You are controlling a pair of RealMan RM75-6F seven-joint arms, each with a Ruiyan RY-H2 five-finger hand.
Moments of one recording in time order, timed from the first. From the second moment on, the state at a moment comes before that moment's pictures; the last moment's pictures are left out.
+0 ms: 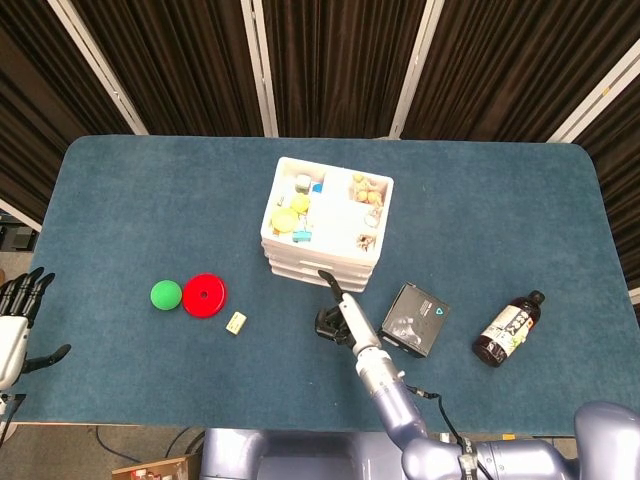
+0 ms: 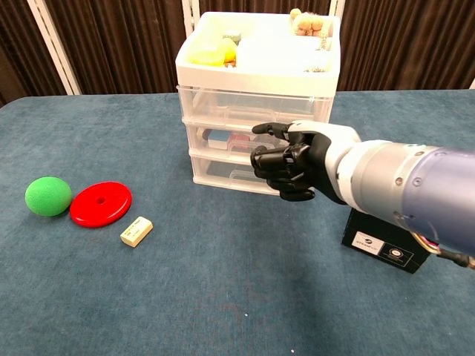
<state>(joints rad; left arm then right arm) -0.10 -1.12 -0.04 -1.58 1.50 1.47 0.00 0.71 -1.76 0.42 -1.98 -0.50 1.18 -0.08</state>
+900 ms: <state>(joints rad) -0.10 -1.10 -0.04 -1.59 1.49 1.46 -0.05 0.75 -1.96 0.58 -1.89 -0.44 1.26 0.02</state>
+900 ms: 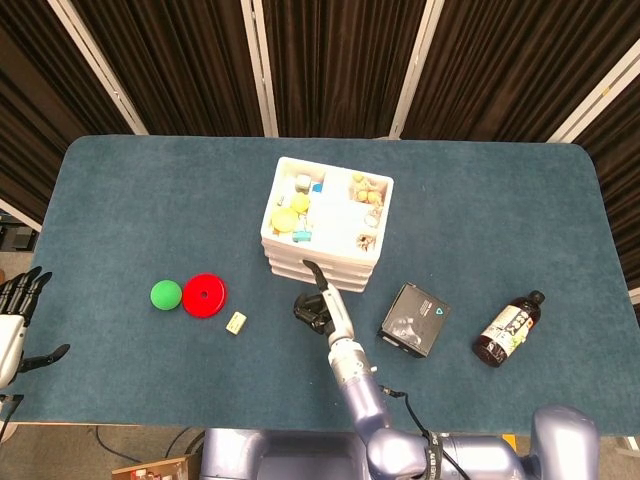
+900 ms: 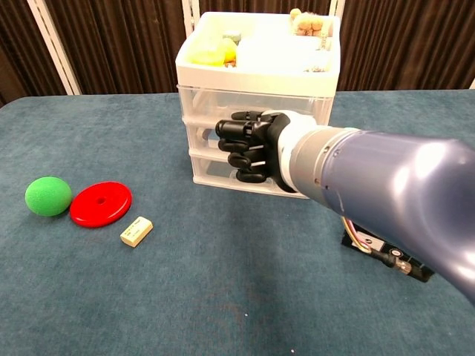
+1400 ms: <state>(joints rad) -0.11 -1.10 -0.04 -1.60 1.49 1.46 -0.06 0.73 -2.00 0.61 -1.85 -0.43 1.24 0.05</state>
